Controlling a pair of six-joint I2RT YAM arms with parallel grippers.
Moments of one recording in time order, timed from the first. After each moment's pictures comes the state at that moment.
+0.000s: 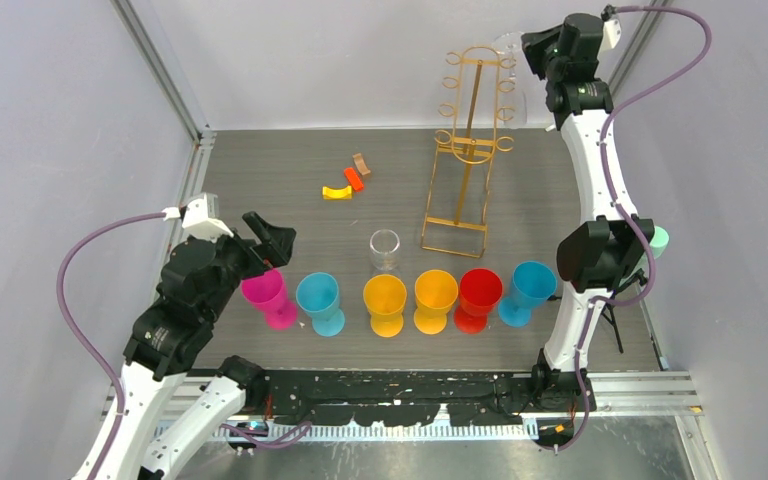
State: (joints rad) left arm -0.44 0.58 0.97 -0.66 -0.22 -0.59; right arm 0.03 2.00 2.22 -0.34 0.11 0.99
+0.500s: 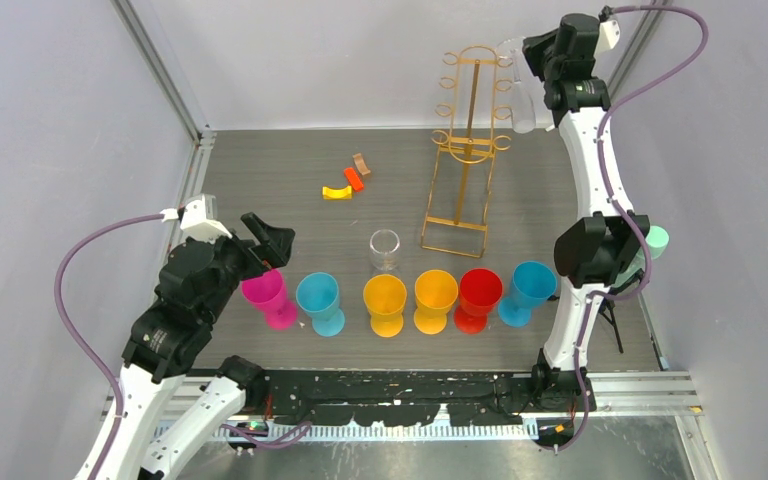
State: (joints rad) left arm -0.44 0.57 0.97 -0.67 -0.22 -0.59; right arm 0.03 2.04 2.29 -0.39 0.15 0.96
